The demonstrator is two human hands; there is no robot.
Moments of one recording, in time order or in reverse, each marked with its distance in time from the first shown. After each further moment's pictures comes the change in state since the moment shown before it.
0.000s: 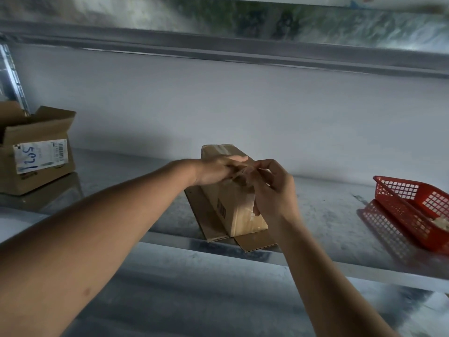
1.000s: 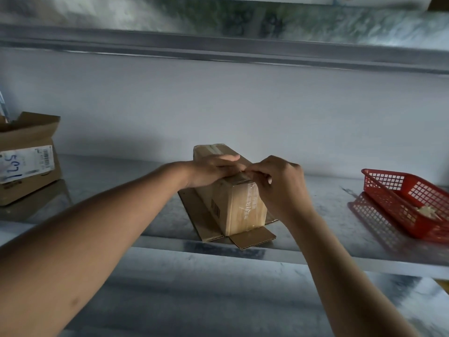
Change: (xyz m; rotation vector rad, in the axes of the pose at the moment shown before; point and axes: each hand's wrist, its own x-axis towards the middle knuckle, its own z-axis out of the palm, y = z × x) left_hand -0.012 0.008 0.000 0.078 -0.004 0.055; right_hand 0.018 -0.006 -0.036 -0.836 -0.010 -0.591
